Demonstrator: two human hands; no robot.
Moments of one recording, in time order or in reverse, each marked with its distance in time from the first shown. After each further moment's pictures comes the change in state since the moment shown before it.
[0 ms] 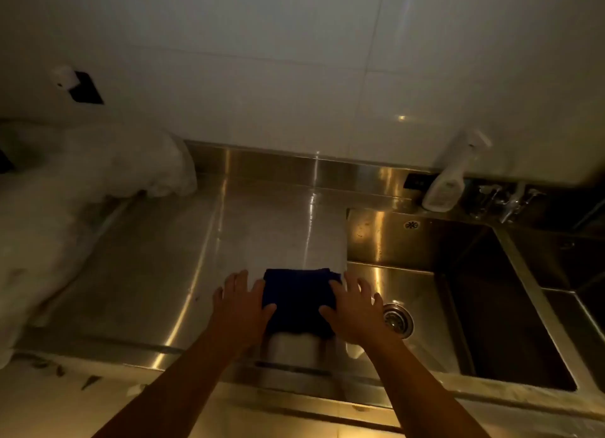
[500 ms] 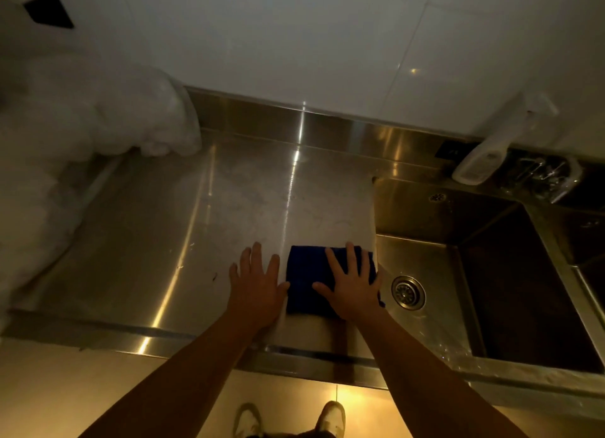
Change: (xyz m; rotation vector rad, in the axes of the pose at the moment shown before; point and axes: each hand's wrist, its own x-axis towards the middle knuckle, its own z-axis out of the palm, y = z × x) left_hand 0.057 -0.055 0.063 -0.040 -0.008 0.064; right_hand 0.071 -0.042 0.078 -0.110 0.030 0.074
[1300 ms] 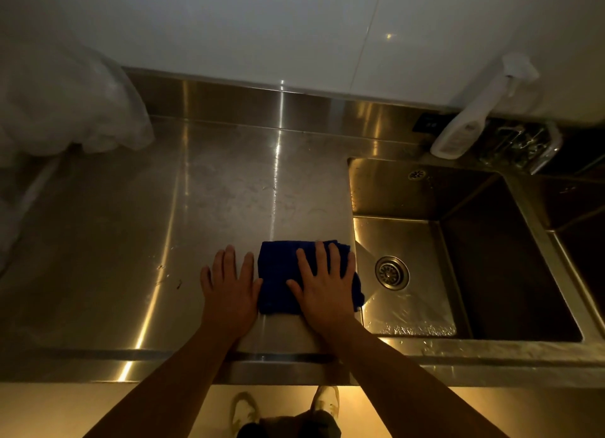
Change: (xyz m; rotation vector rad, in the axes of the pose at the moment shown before) left_hand 0.016 0.000 0.037 -0.006 0.077 -0.005; right_hand -0.005 0.002 0.023 -0.135 0.205 -0.088
